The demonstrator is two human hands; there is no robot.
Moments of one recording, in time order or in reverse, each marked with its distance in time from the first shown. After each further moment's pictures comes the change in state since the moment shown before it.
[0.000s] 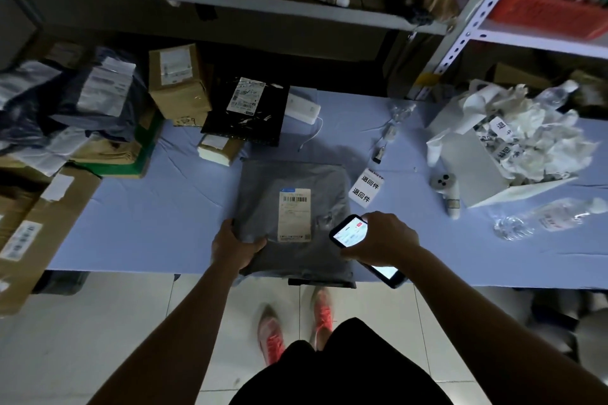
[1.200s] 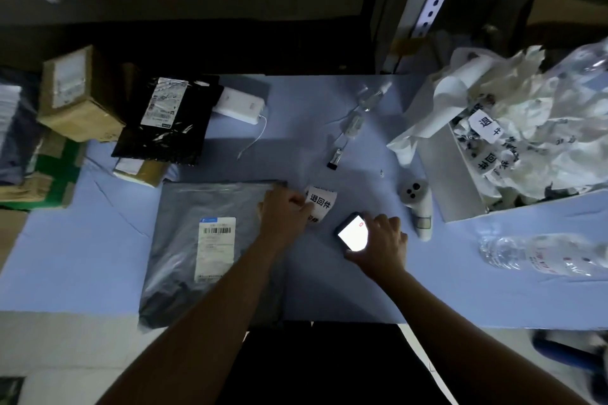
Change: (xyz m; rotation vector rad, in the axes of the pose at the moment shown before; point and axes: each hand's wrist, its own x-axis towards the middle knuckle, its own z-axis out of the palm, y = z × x) left_hand 0.021 0.244 0.174 0.089 -0.008 0.261; right_hand 0.159 0.186 0.053 0.100 0.170 -0.001
